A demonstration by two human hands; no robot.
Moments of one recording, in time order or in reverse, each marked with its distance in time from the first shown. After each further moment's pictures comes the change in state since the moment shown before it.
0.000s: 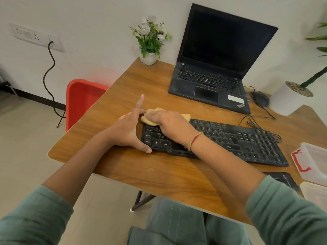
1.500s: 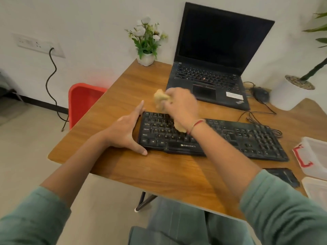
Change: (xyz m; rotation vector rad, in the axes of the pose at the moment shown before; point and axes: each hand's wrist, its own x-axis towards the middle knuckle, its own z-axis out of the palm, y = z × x) left_hand -0.002 0.005 -0.002 0.056 -0.080 -0.008; right_hand 0.006 0.010 -0.034 0.116 0.334 0.505
